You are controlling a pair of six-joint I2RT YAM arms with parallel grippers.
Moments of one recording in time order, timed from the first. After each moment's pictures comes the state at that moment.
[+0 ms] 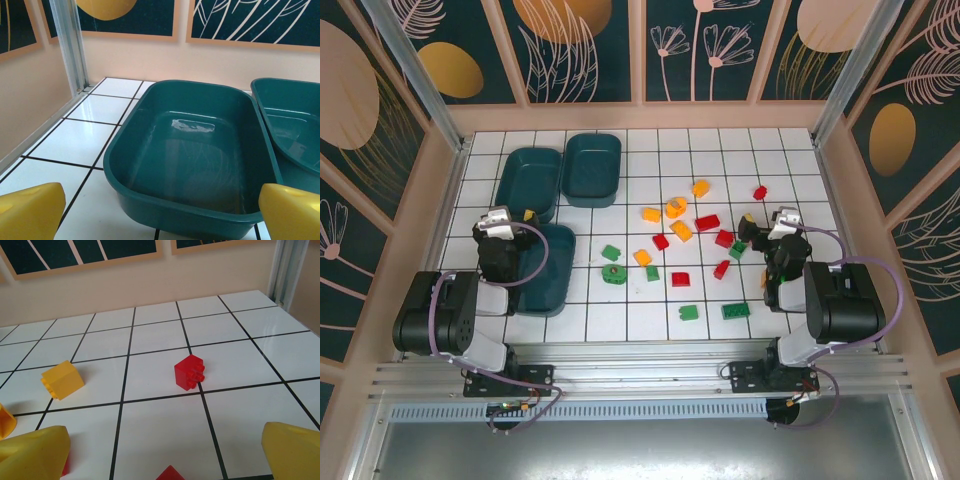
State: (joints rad) left arm -0.01 1.52 0.24 1.17 -0.15 -0.08; right arm -0.04 1.53 0.22 1.14 -0.05 0.10
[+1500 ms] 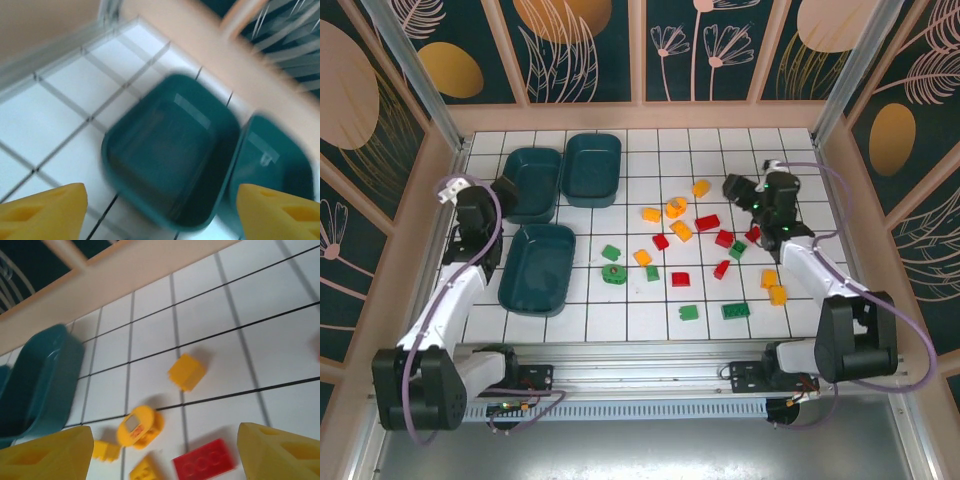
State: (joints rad) left arm -0.01 1.20 0.73 -0.14 -0.17 -0.67; right arm 0.22 1.35 0.83 0.05 -0.10 0.49
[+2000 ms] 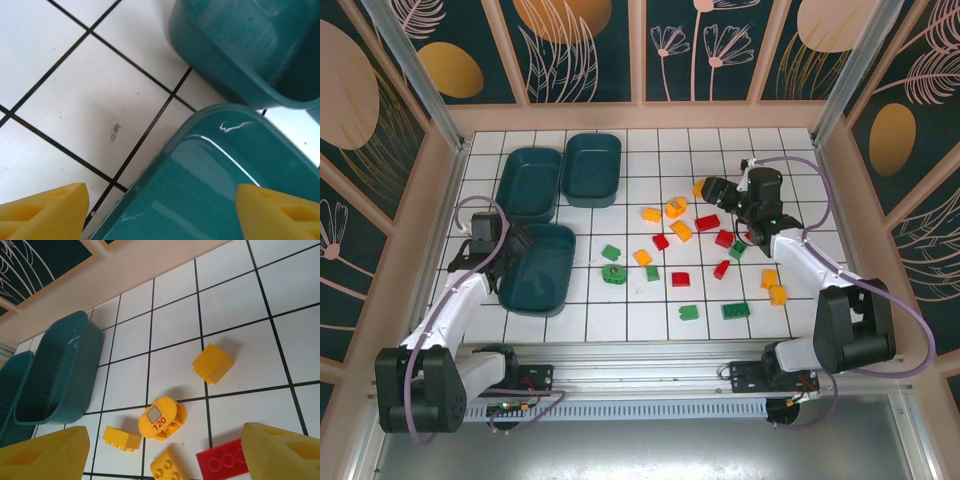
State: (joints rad) left arm -0.01 1.12 0.62 -0.39 -0.12 -0.67; right arm 0.23 1.38 0.86 0.04 -0.16 0.51
